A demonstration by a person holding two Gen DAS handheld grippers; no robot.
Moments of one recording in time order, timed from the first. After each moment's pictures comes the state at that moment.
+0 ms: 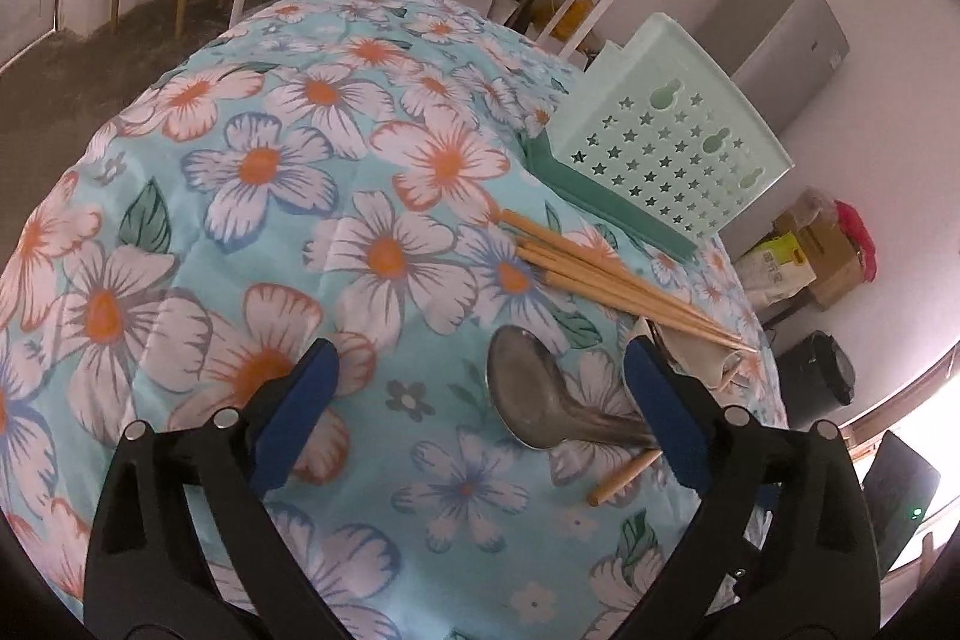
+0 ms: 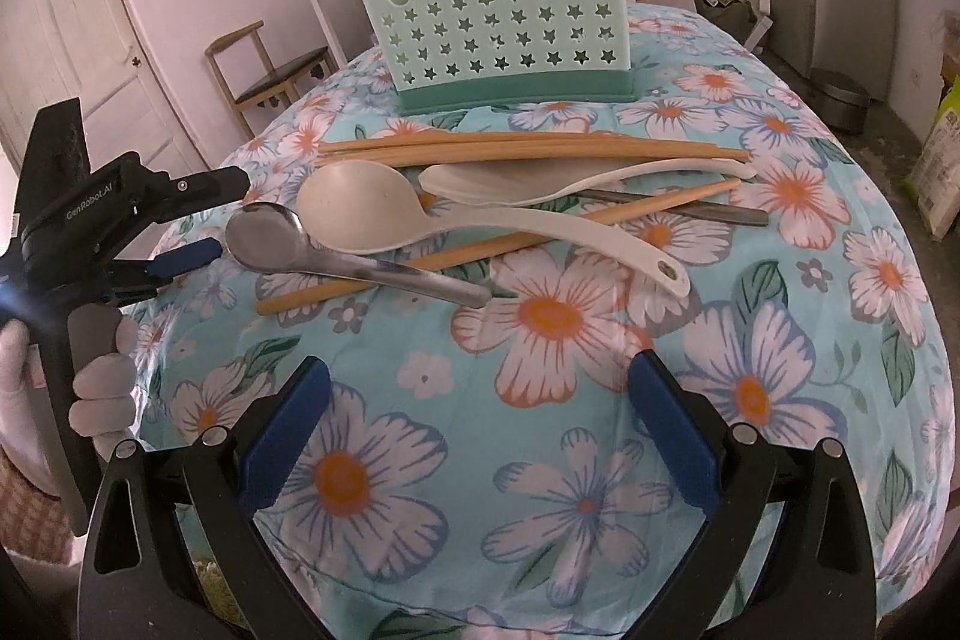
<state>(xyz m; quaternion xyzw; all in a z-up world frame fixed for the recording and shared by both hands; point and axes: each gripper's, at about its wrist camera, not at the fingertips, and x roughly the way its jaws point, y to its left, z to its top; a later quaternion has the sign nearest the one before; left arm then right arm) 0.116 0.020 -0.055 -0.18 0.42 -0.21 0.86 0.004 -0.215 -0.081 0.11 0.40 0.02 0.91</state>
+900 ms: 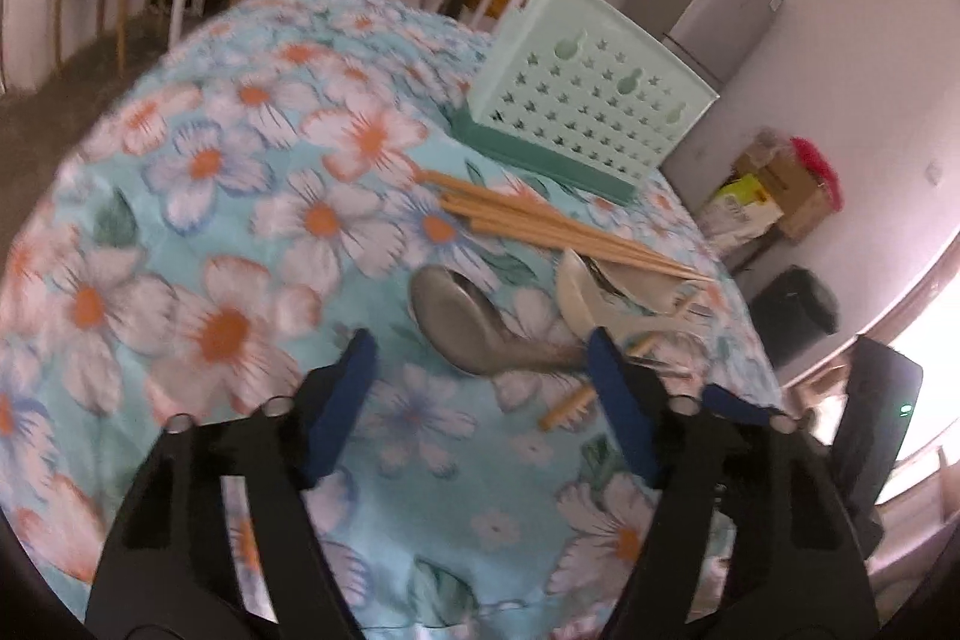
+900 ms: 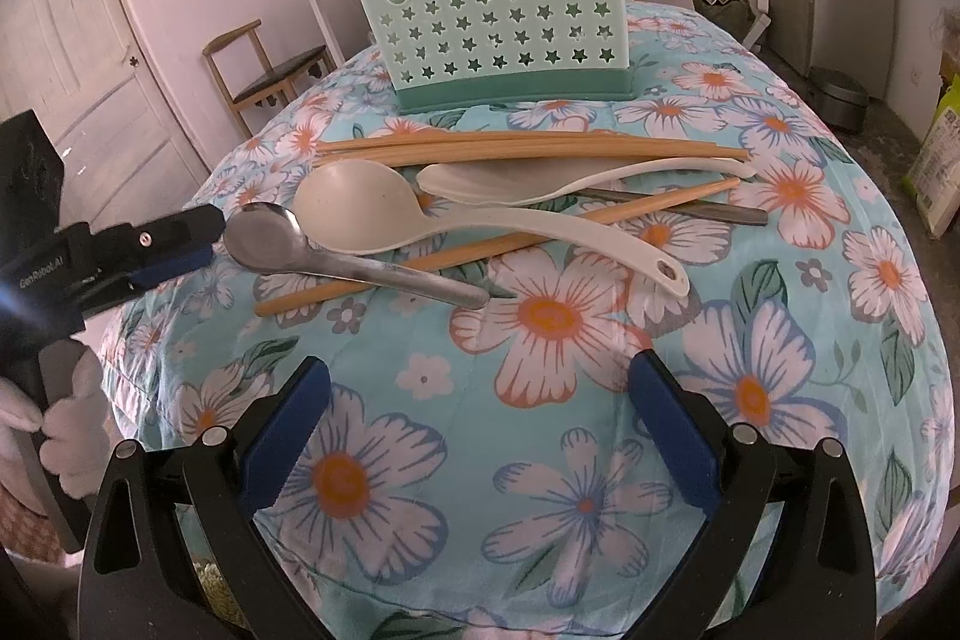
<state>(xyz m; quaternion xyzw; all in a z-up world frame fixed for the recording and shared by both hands) 0.089 0.012 -0.048 -0.14 0.42 -0.29 0.85 0.004 -0.216 -0.082 0.11 0.39 0.02 0.91</state>
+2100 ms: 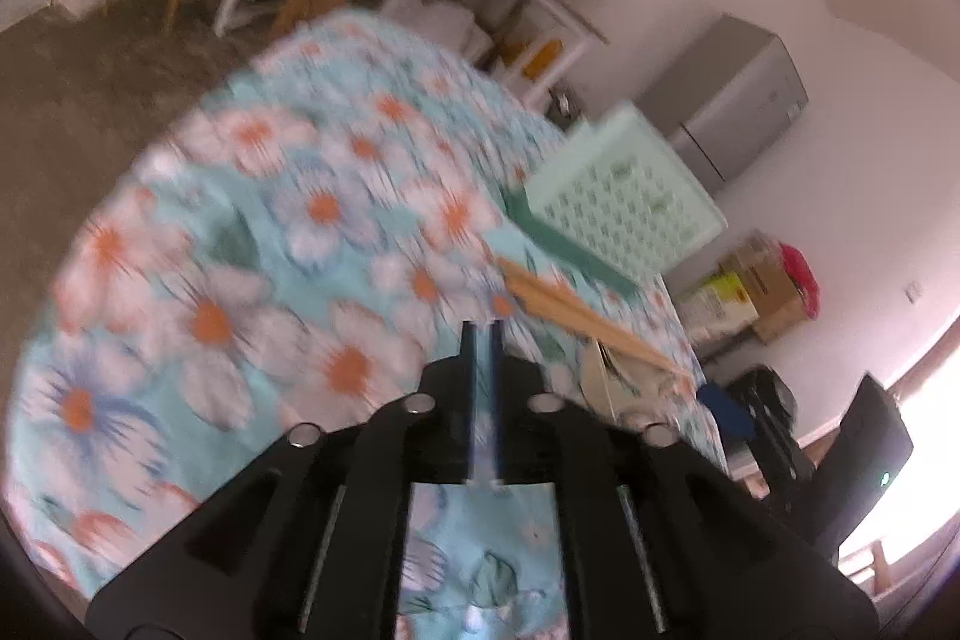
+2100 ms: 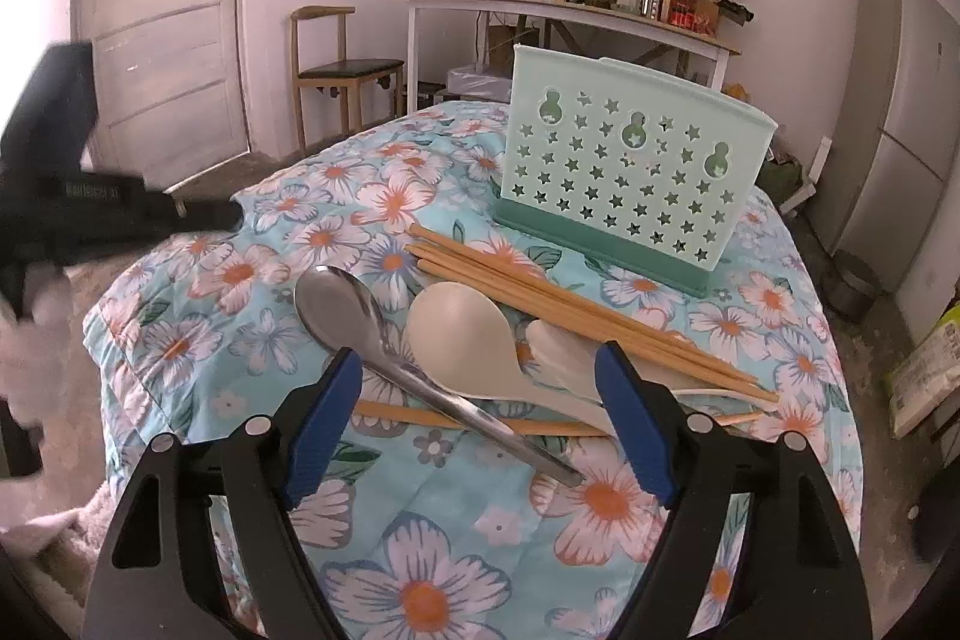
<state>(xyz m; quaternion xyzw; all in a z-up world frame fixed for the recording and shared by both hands) 0.098 0.078 -0.039 -0.25 0.40 -0.27 0.84 0.024 -0.160 -0.029 -0.06 0.32 0.07 0.94</state>
